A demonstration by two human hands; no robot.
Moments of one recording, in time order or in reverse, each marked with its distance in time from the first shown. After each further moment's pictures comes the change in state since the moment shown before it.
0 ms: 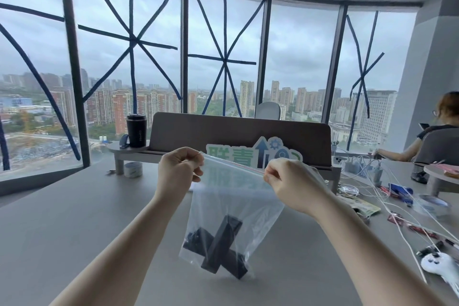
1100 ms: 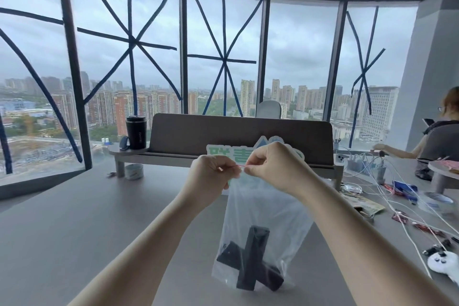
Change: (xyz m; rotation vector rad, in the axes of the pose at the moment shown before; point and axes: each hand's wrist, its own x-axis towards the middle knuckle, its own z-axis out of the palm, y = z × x) left_hand -0.022 0.020 0.039 0.321 -0.286 0.143; right_hand 0.026 -0.024 -0.005 0.270 -0.006 0.008
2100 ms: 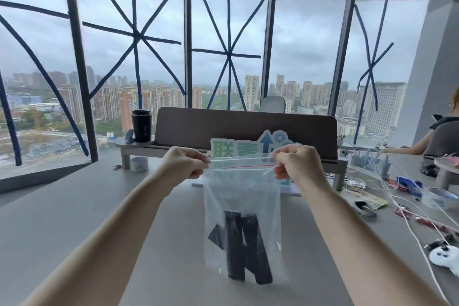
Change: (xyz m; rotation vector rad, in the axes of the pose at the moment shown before) left_hand 0.018 -0.042 -0.053 -0.164 -0.036 -0.347; right_hand 0.000 0.038 0.017 0.654 0.279 0.463
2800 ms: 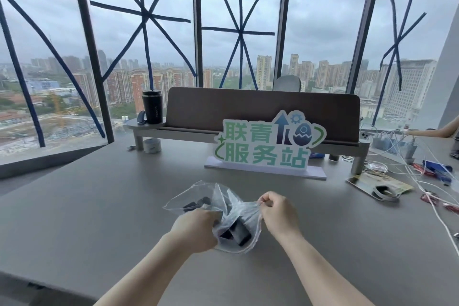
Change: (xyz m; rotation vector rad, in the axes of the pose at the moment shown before) left_hand -0.059 -0.125 0.037 1.100 -0.335 -0.018; right_hand -0.041 0.147 0.073 -0.459 -0.197 0.059
